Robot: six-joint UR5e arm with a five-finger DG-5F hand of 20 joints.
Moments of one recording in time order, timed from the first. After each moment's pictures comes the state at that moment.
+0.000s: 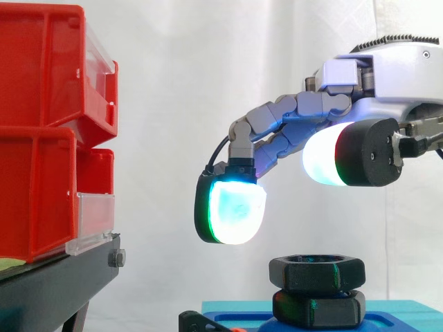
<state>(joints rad) 0.08 -2.20 -1.19 -2.89 -1.69 -1.50</state>
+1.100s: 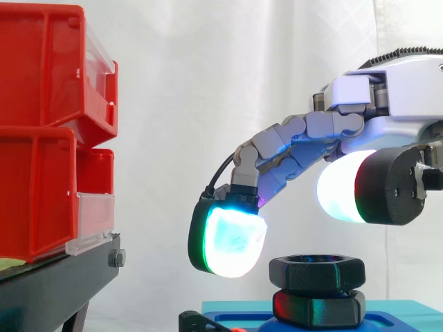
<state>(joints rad) 0.10 -2.20 -1.21 -2.89 -1.68 -1.51</state>
